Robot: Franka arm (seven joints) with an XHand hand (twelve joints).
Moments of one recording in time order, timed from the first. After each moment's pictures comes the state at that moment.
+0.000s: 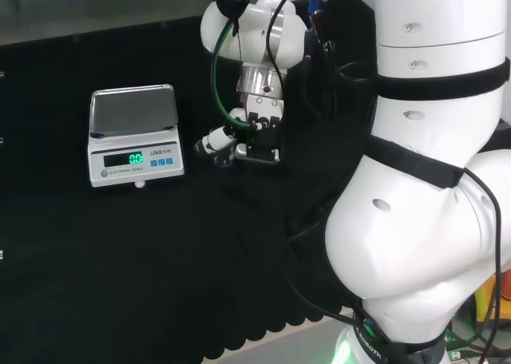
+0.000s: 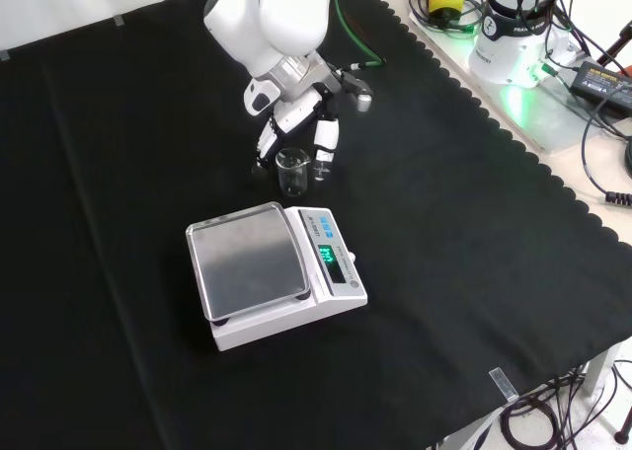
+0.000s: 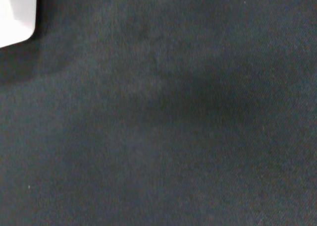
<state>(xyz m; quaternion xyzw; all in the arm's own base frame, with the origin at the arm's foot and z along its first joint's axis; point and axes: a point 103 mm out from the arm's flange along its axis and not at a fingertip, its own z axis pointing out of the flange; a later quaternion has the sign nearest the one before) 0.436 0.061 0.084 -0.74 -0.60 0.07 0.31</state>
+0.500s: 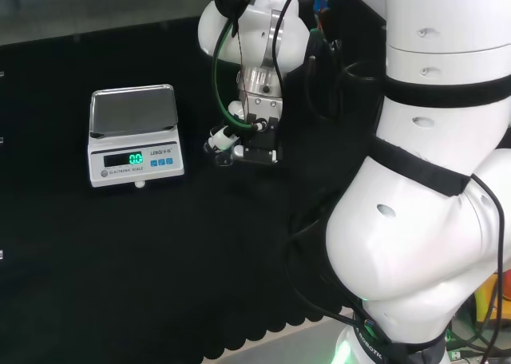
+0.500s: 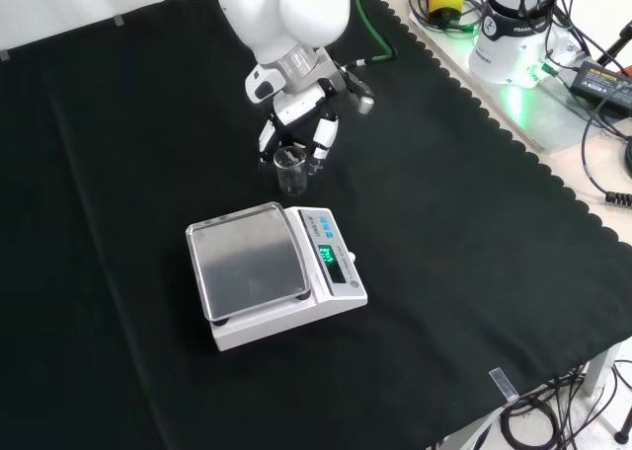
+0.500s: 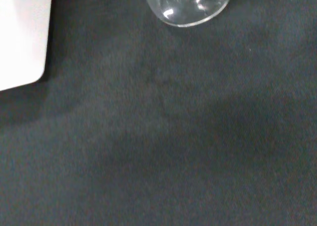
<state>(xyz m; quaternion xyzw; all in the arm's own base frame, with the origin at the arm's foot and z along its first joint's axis) 0.440 0.063 0.092 -0.76 -0.60 0.03 0.25</state>
